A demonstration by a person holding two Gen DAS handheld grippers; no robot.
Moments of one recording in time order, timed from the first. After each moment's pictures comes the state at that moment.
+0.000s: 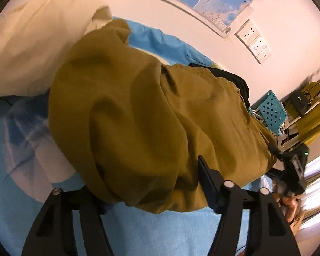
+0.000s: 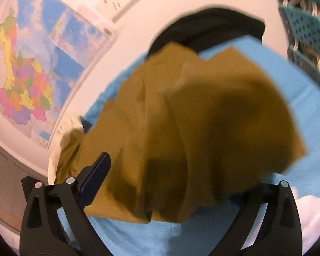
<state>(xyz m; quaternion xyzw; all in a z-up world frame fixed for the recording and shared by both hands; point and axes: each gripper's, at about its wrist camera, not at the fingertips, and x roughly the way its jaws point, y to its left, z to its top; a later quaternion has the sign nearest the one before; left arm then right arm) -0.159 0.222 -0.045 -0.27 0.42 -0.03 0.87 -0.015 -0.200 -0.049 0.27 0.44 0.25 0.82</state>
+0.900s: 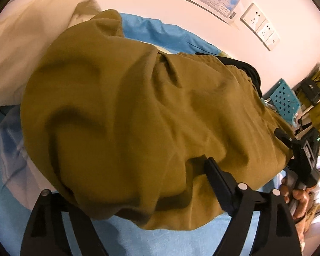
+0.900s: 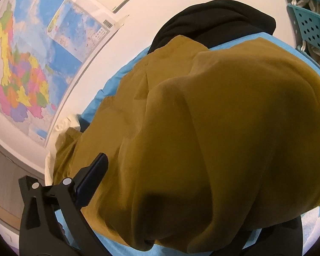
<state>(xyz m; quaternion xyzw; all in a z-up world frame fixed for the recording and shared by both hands) -0.136 0.202 -0.055 -0.21 0.45 0.01 0.87 -0.001 -0.172 -0.051 0.25 0.43 0.26 0.83</state>
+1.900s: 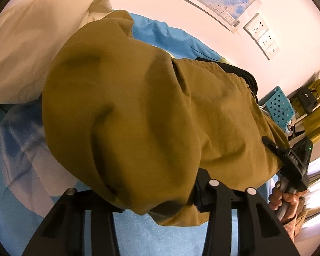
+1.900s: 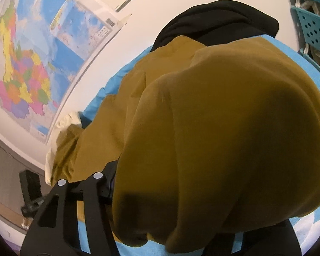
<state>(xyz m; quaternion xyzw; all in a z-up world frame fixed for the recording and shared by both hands) -0.139 0.224 -0.050 -0.25 0.45 -0.01 0.86 -0.002 -0.177 -0.052 0.24 0.43 0.27 0.83</state>
